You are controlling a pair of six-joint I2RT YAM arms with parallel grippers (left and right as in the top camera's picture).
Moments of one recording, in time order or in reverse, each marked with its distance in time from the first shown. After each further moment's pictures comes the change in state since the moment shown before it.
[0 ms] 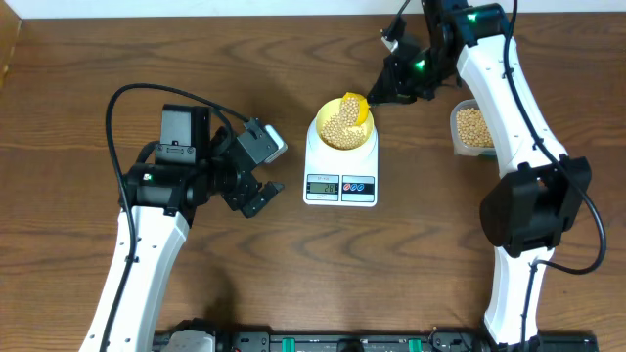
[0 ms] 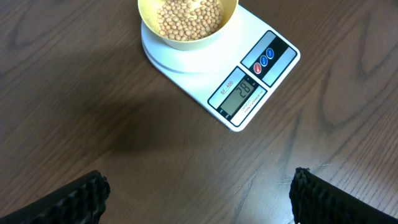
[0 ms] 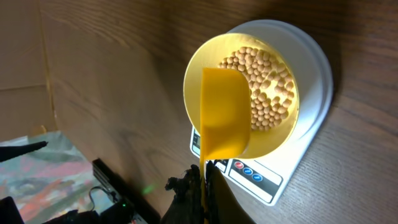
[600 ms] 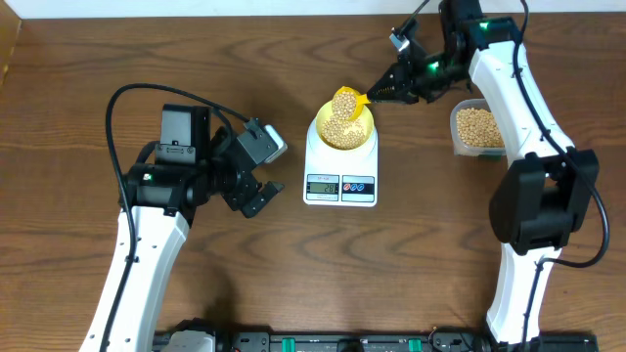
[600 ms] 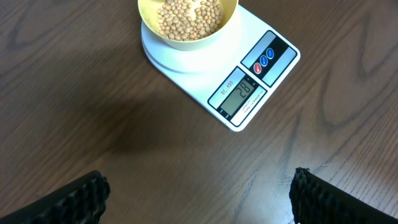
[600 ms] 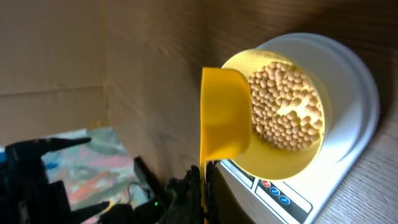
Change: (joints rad) left arm 0.000 0.000 0.000 0.000 0.000 0.000; right arm -0.070 0.000 -0.135 0.145 -0.240 -0.011
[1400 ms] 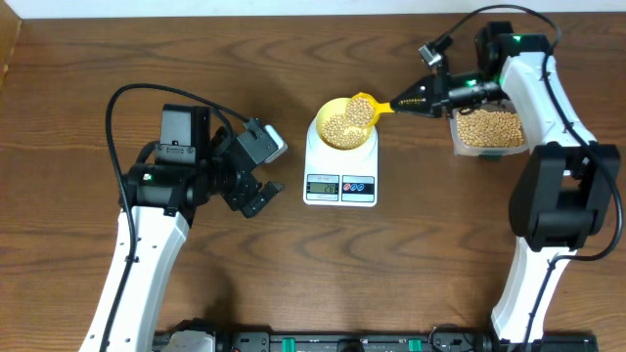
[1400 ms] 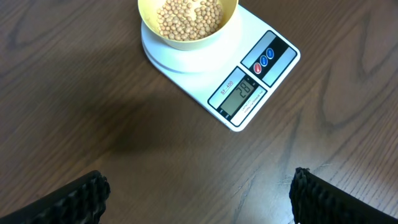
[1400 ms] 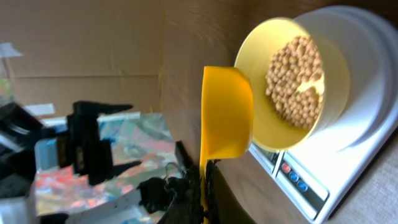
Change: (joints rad) left arm 0.000 0.000 0.000 0.000 0.000 0.000; right arm -0.137 0.000 -0.174 -0.051 -0.301 -0.241
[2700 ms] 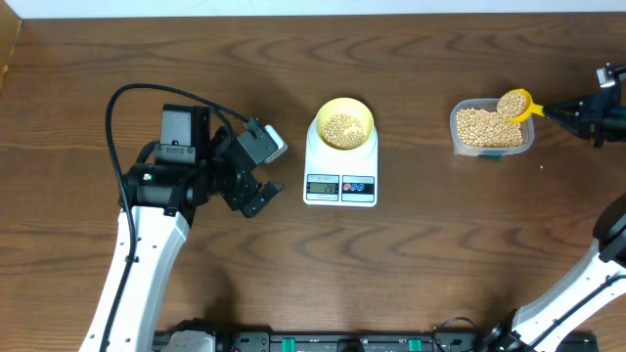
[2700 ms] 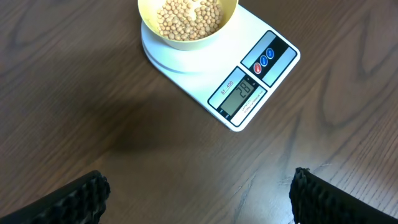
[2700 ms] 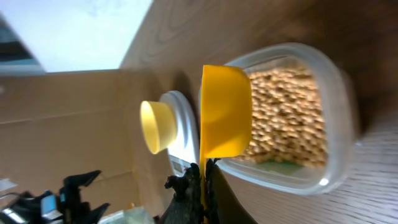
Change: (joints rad) left arm 0.000 0.000 0.000 0.000 0.000 0.000; right arm -0.637 0.000 0.002 -0.150 0.137 -0.156
